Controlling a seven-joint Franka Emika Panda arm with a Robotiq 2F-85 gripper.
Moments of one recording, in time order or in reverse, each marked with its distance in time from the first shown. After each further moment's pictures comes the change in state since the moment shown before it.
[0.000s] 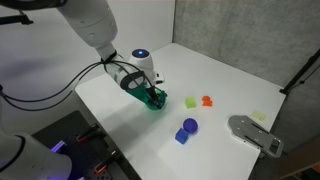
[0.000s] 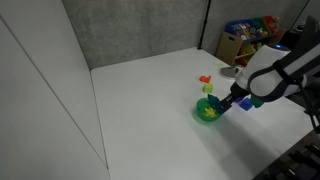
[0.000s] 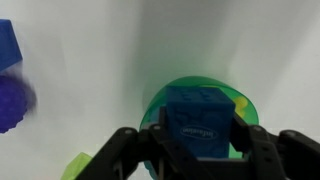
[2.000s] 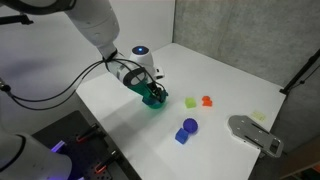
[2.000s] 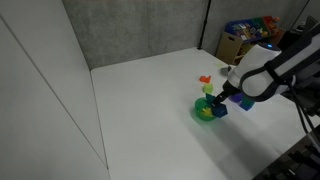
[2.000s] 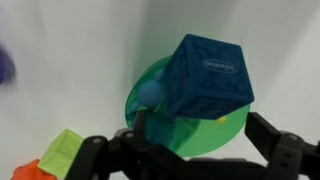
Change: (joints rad) arm 0.040 0.040 0.000 0.072 -0.019 0.019 0.020
